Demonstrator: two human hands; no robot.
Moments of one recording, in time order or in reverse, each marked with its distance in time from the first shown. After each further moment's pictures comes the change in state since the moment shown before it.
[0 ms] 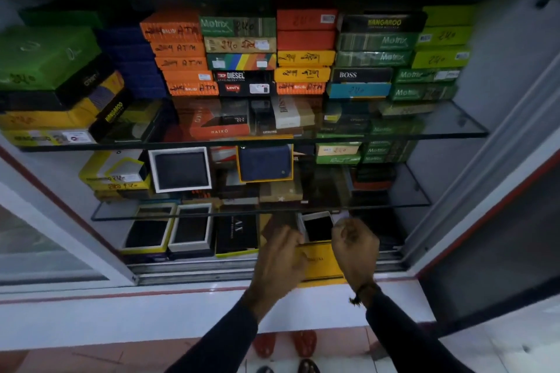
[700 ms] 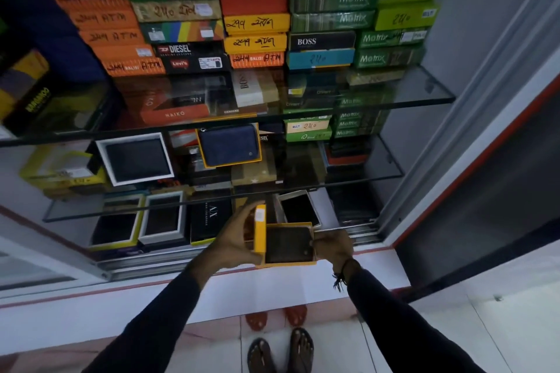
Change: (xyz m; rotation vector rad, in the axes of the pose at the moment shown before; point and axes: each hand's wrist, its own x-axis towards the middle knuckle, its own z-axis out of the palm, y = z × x) left_hand 0.017 -0.050 -0.017 -0.593 -0.445 -0.272; right_hand -0.004 0.106 0.024 0.016 -0.511 0.729
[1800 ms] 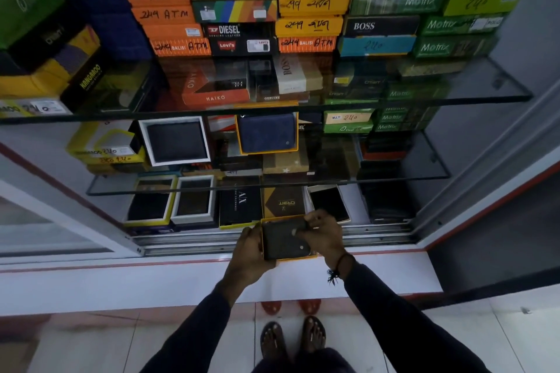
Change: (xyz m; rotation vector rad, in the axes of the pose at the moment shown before) left_hand -0.033 -0.067 0.024 0.251 0.235 -0.163; right_hand -0.052 -0.060 0.069 -0.013 -0.089 -0.306
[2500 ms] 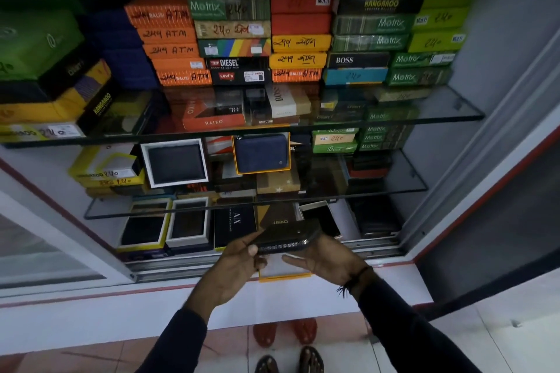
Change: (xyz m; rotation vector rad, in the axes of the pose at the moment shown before) left_hand -0.018 0.035 -0.063 -1.168 -0.389 -0.012; right_hand -0.036 -0.033 -0.043 0.855 -0.659 0.221
